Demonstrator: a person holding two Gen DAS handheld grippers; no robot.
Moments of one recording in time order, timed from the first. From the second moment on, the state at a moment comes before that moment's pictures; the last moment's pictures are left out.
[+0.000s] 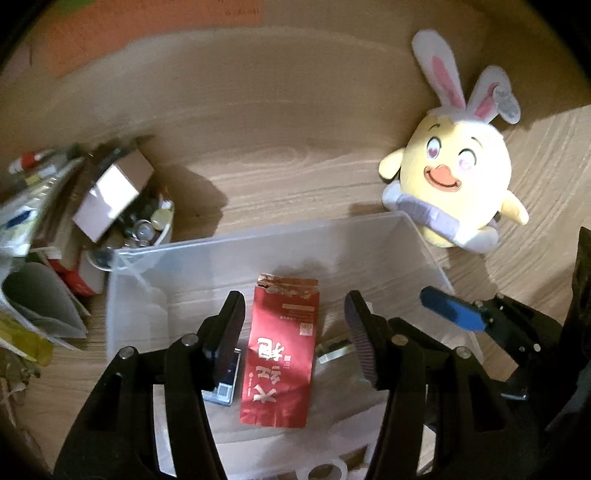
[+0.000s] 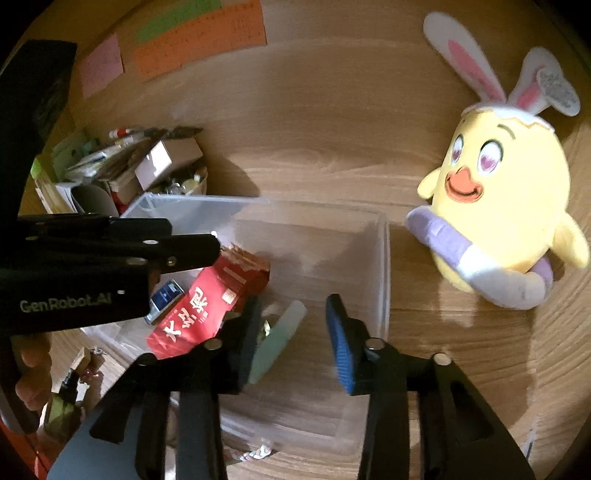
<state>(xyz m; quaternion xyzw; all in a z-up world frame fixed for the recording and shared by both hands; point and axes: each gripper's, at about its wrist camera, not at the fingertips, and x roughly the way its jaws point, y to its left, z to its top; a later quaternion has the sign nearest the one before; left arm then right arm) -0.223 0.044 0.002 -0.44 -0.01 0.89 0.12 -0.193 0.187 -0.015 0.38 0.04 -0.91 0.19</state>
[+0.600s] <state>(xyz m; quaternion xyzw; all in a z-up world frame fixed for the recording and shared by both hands) -0.135 0.018 0.040 -0.36 -0.01 0.93 0.07 -0.135 0.196 0.021 0.33 0.03 -0.93 0.19</state>
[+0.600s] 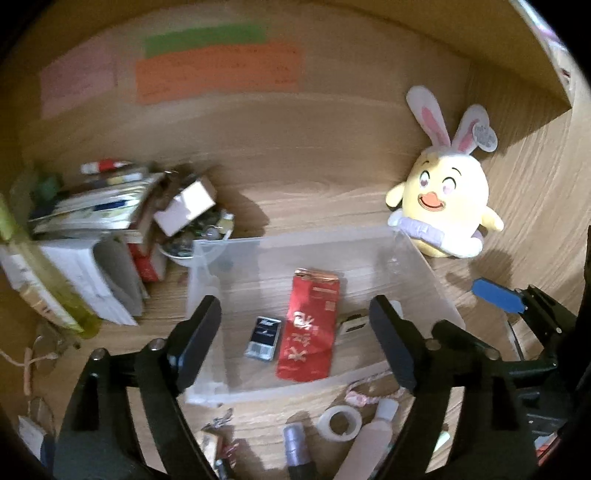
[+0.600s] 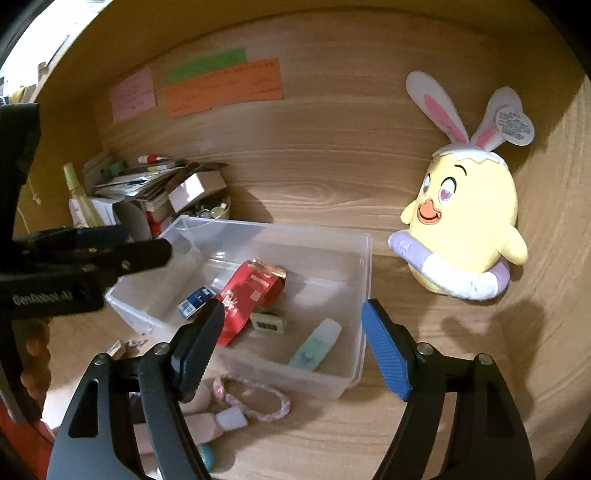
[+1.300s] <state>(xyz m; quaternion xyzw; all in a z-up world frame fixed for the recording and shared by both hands) -0.040 -0.046 -0.024 -0.41 -0.06 0.91 0.04 -0.066 0.206 -0.030 0.39 -0.03 -0.90 0.20</state>
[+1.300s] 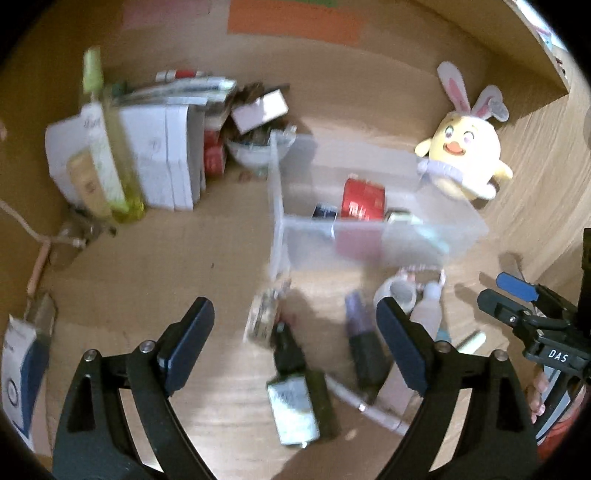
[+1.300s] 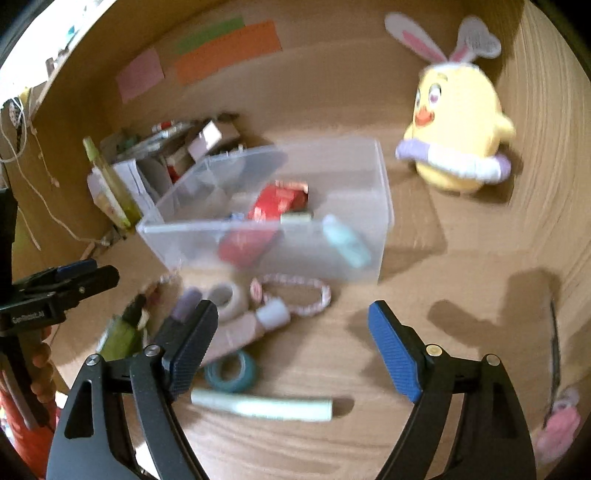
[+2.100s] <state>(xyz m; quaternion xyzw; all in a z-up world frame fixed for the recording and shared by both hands) -0.021 -0.045 -0.078 -0.46 -0.08 0.88 0.03 -0.024 0.164 -0.080 0.44 0.13 -0.85 0.27</state>
